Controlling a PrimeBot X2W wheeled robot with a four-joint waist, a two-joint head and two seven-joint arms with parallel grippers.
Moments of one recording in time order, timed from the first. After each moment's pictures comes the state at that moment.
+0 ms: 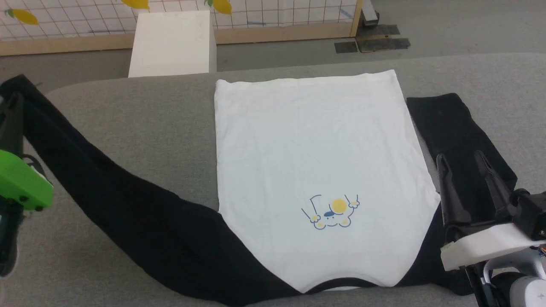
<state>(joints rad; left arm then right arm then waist) -0.19 0.73 -0.01 -0.46 -0.76 0.39 0.42 0.00 -0.05 -0.07 -0.22 0.12 0.13 0.07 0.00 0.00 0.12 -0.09</state>
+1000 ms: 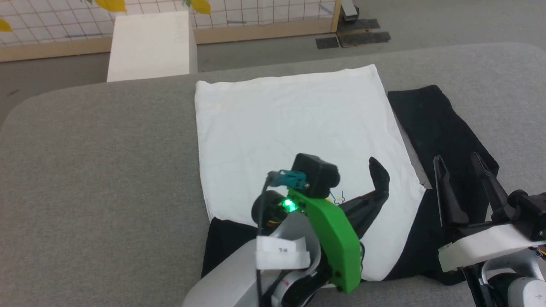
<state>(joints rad) -0.44 0.11 -0.81 -0.15 -0.78 0.12 0.39 0.01 -0.05 -0.06 -0.22 0.15 0.13 0.06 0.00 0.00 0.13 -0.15</state>
